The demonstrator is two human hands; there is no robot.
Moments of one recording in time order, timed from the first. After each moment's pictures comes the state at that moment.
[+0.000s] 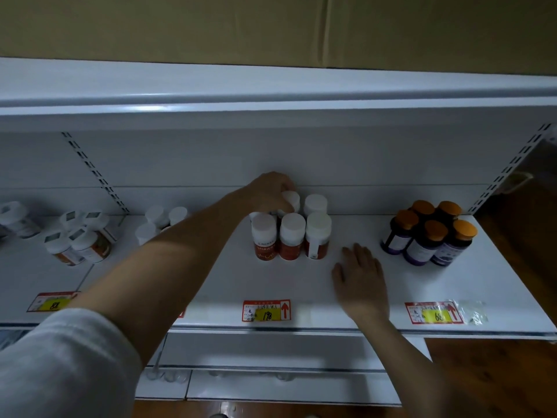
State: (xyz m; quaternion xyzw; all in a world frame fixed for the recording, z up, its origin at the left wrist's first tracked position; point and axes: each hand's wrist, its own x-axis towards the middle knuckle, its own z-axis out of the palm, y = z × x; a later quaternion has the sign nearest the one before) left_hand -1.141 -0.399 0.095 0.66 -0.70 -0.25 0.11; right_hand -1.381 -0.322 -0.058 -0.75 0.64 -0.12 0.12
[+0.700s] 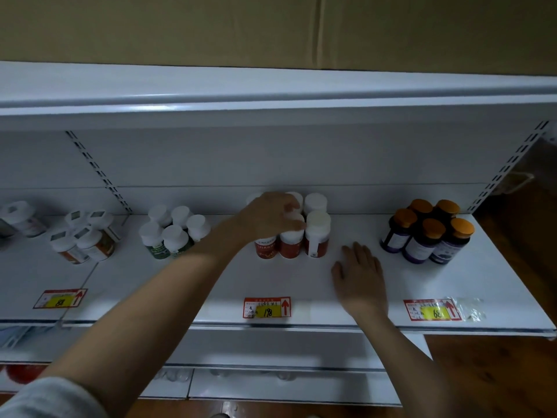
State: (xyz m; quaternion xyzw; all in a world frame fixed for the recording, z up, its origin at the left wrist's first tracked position) left_hand -1.158 -0.342 0.093 0.65 -0.72 -0.24 0.12; right_hand -1.381 -0.322 -0.060 -0.75 0.64 -0.12 0.12
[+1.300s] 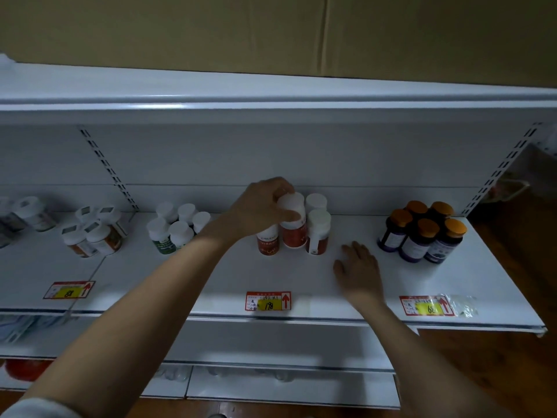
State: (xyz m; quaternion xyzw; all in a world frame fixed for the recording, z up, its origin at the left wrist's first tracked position) left_hand -1.152 -0.309 0.122 0.63 -0.68 -0.25 0.28; right_hand -1.384 -0.328 -0.053 -0.73 0.63 -0.16 0.19
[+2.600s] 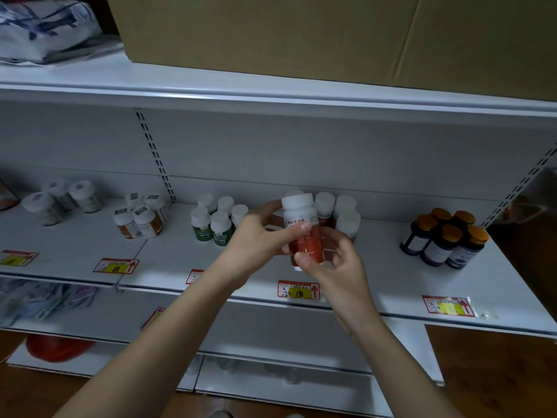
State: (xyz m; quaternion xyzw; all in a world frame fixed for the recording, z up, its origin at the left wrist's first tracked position) left_hand -1.136 -0.178 0.133 0.57 -0.47 -0.43 0.52; right_hand -1.290 -0.193 0.083 -0.54 0.38 -0.48 0.57
